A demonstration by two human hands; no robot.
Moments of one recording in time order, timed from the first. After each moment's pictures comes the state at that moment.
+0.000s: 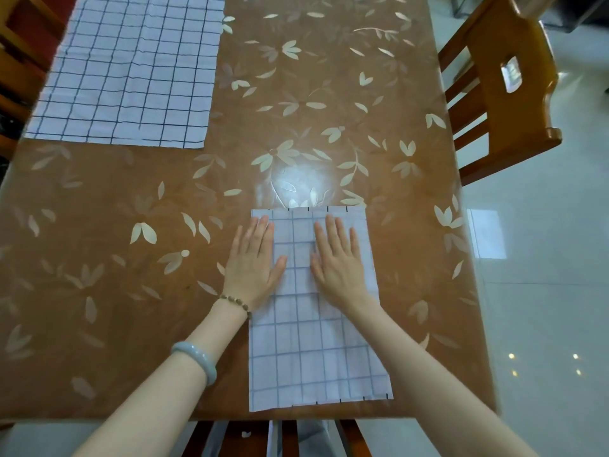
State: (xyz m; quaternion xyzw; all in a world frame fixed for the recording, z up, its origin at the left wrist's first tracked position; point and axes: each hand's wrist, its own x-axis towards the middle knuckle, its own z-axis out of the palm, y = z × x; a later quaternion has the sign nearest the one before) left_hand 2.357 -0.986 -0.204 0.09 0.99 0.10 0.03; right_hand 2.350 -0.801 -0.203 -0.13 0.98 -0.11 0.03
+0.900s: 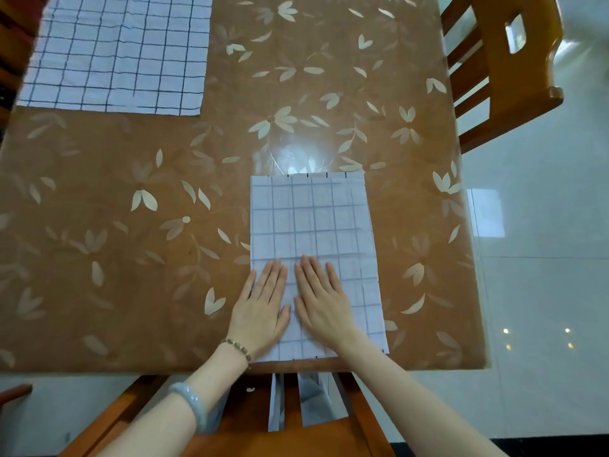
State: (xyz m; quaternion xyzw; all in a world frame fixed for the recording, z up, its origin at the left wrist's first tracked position) left_hand 2.490 -0.976 -0.227 0.17 0.98 0.07 0.10; right_hand 2.474 -0.810 -0.224 -0.21 0.97 -0.10 0.10
